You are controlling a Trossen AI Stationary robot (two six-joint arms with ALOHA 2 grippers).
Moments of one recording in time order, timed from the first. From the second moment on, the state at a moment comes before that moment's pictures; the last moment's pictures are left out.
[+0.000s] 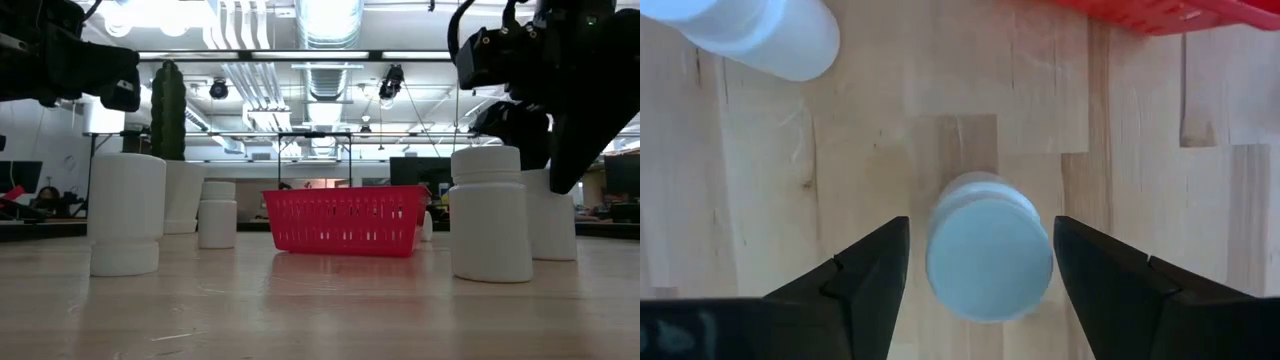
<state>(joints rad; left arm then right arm) -0.07 0.14 0.03 0.12 0.12 0.09 0.37 1.54 0.93 -0.69 0.06 0.44</state>
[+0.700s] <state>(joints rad) -0.07 0.14 0.03 0.12 0.12 0.09 0.37 1.54 0.93 -0.69 0.07 0.44</state>
